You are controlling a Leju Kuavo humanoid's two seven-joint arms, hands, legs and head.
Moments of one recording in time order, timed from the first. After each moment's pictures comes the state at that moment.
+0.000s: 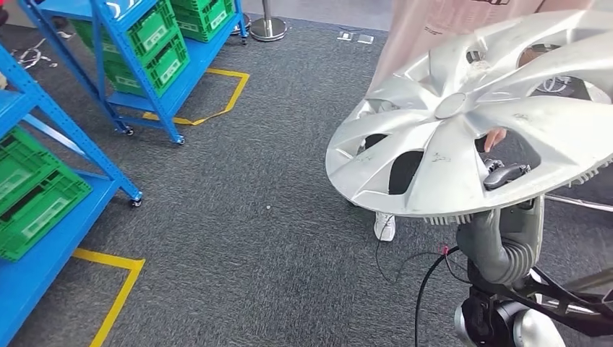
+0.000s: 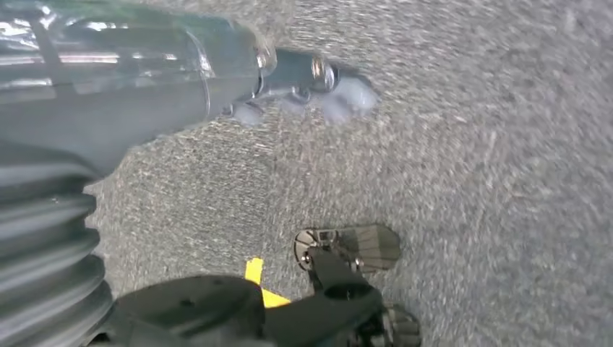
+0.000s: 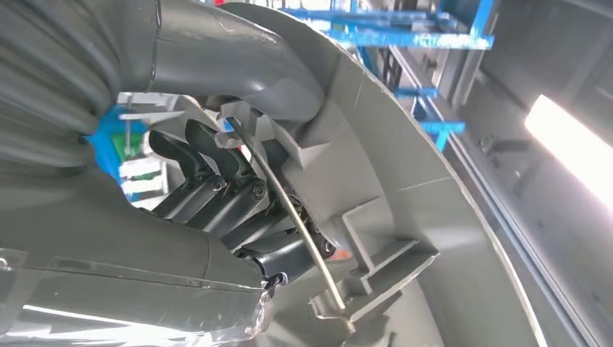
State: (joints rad) left arm -0.12 0.08 -1.10 -0.21 0.92 0.26 -0.01; right arm 0.00 -0.40 0.34 -2.23 -0.45 -0.16 -0.37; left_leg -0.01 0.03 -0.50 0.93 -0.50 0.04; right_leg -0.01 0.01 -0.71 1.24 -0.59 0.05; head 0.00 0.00
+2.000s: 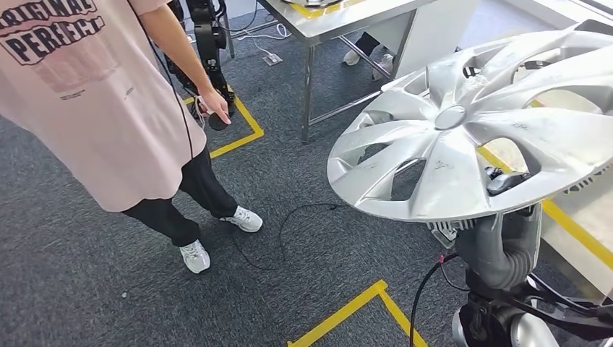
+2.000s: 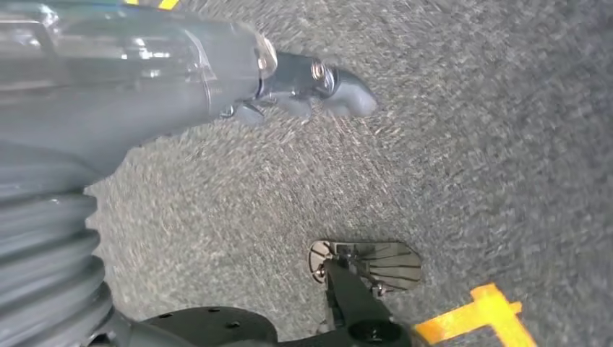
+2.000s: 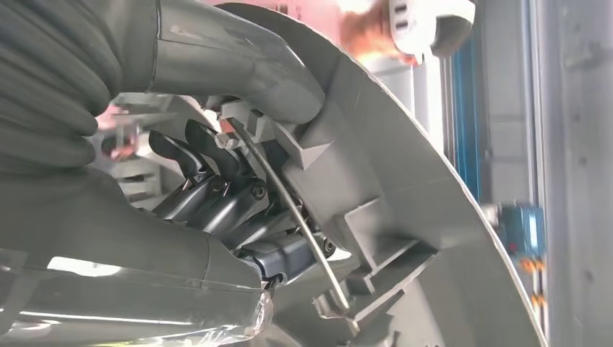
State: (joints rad) left arm -0.12 0.11 -1.08 -0.21 0.93 0.28 0.05; right arm 0.03 -0.38 0.35 -2.21 -0.49 -0.15 -0.42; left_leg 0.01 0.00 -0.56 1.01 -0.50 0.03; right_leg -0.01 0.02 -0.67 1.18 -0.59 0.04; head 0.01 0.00
